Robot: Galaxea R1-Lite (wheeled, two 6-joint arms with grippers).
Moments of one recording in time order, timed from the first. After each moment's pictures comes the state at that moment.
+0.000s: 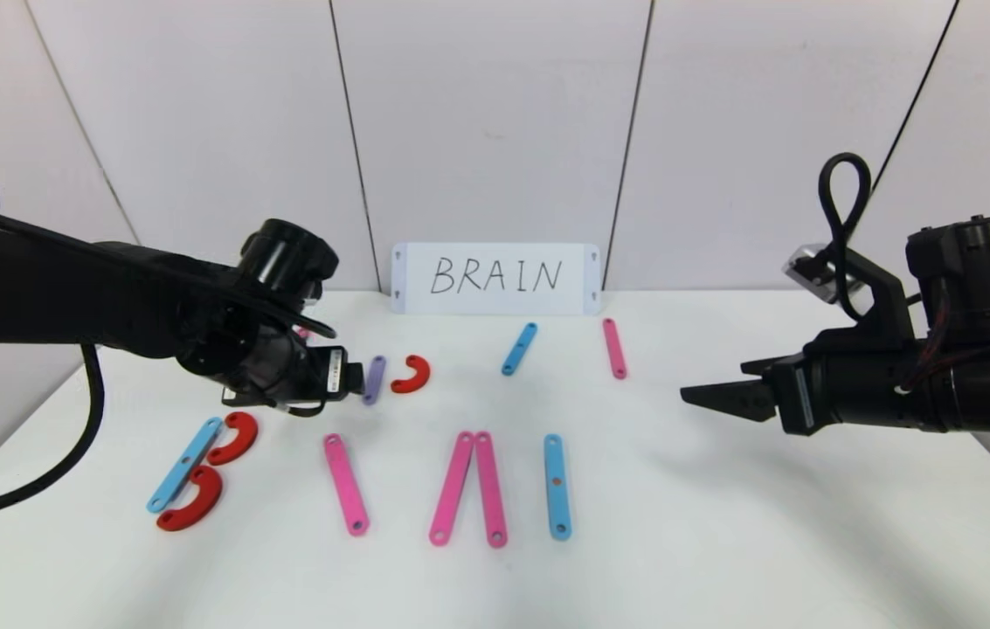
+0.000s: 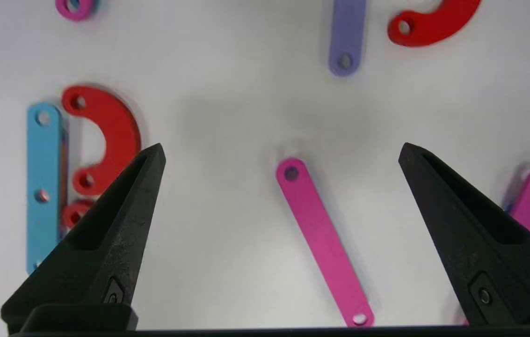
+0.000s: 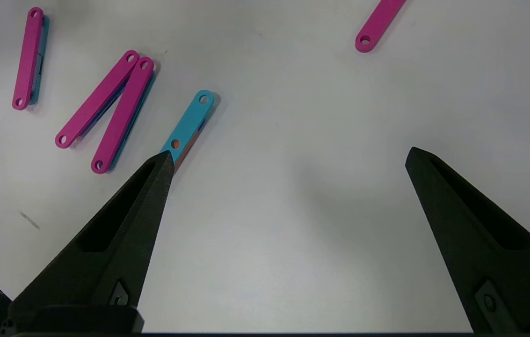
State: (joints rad) left arm -0.39 1.85 -1.25 0.33 0.26 -0.42; right arm 0.24 1.57 -0.86 -0.08 0.36 -0.02
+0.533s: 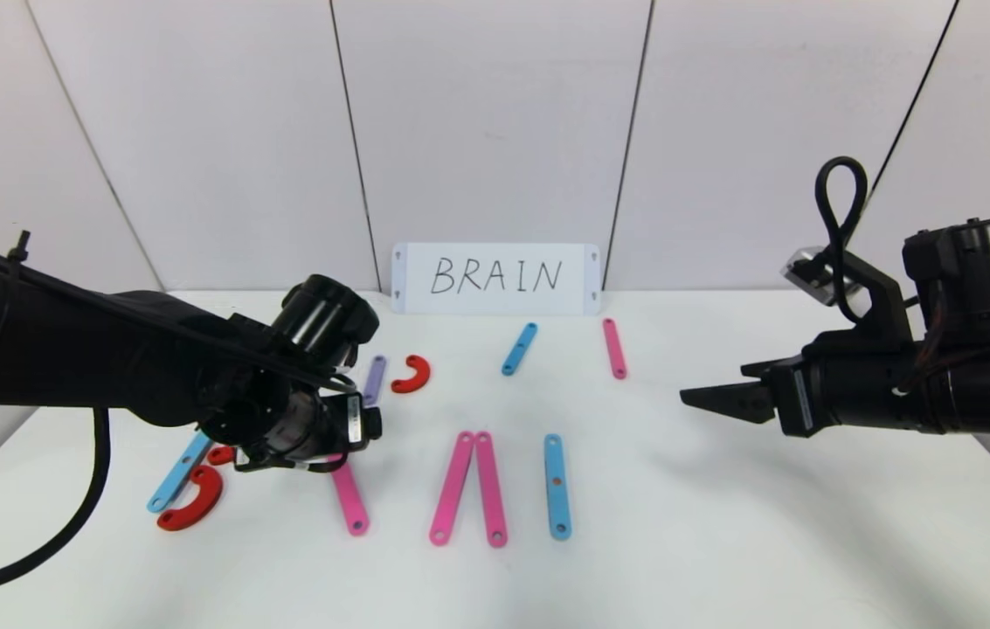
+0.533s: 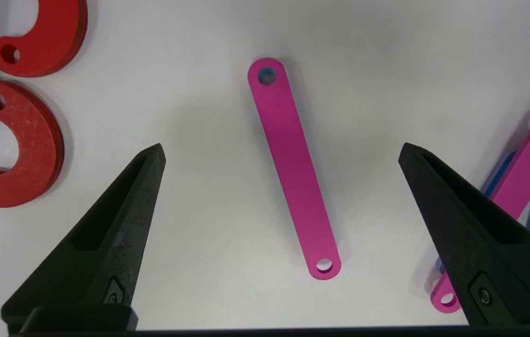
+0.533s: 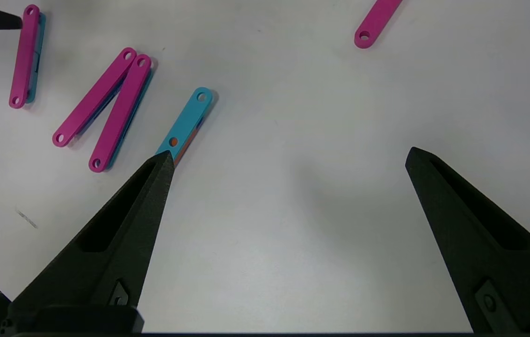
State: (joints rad) left arm -0.50 1.83 -1.11 0.32 0.34 -0.65; right arm 0.24 1.58 -0.86 -0.08 0.36 -0.02
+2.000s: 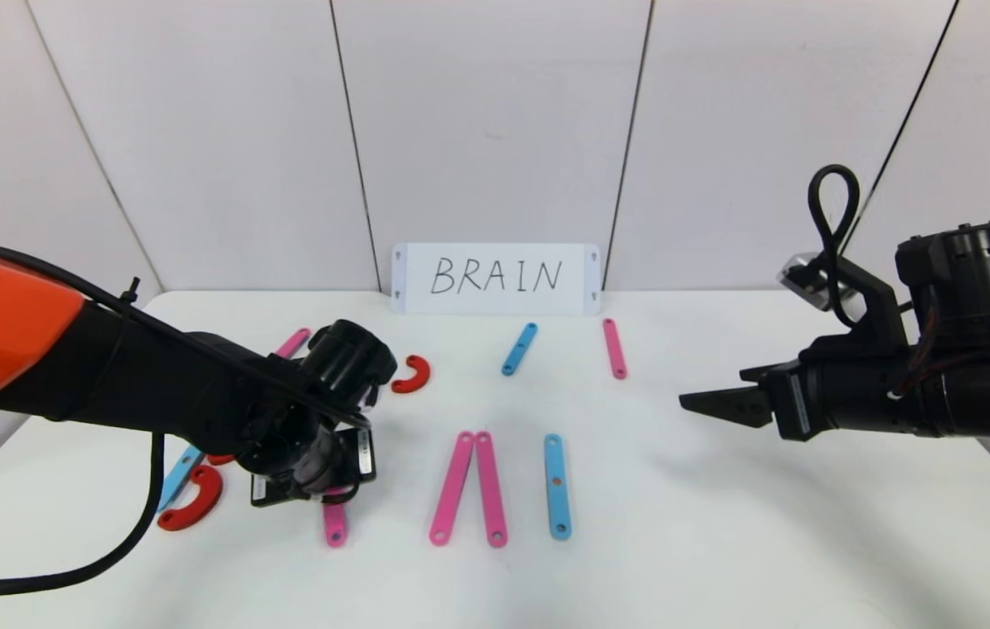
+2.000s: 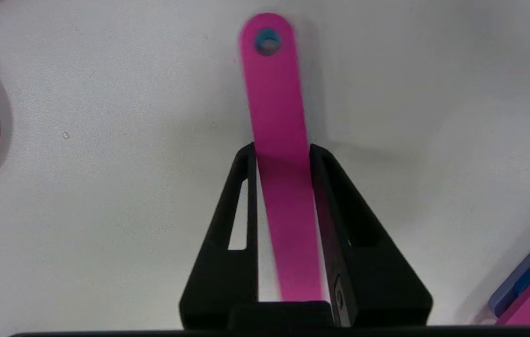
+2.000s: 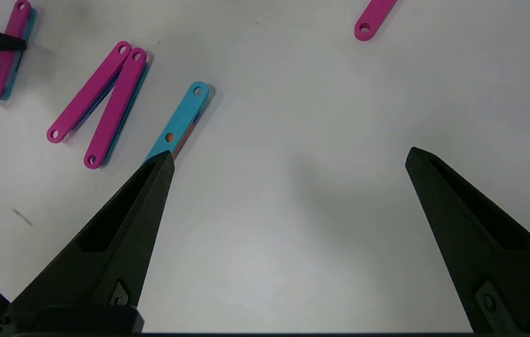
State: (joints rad) left arm -0.51 1.92 -1.06 0.26 0.33 -0.72; right arm 0.24 1.59 -0.85 -0.08 0.36 -0.03
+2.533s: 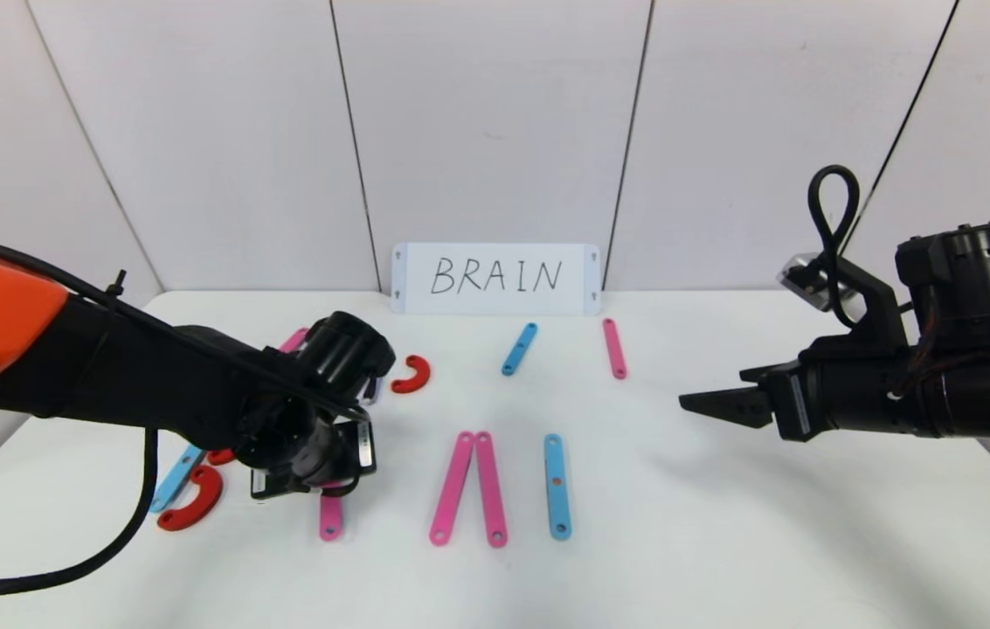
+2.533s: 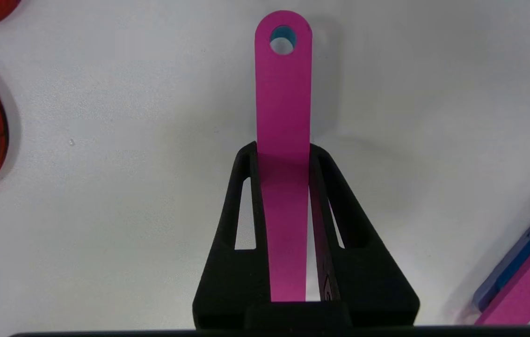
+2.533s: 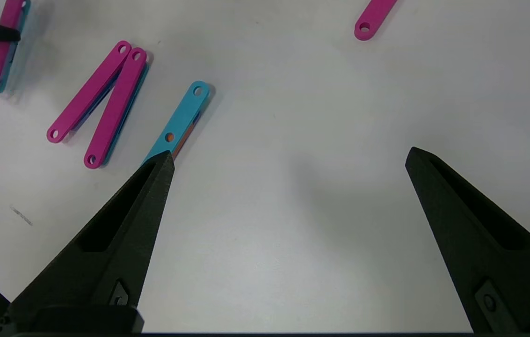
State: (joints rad) left arm -0.50 1.90 -1.08 0.26 0.33 -0.70; right arm 0.24 1.59 -0.85 -0.08 0.36 -0.03
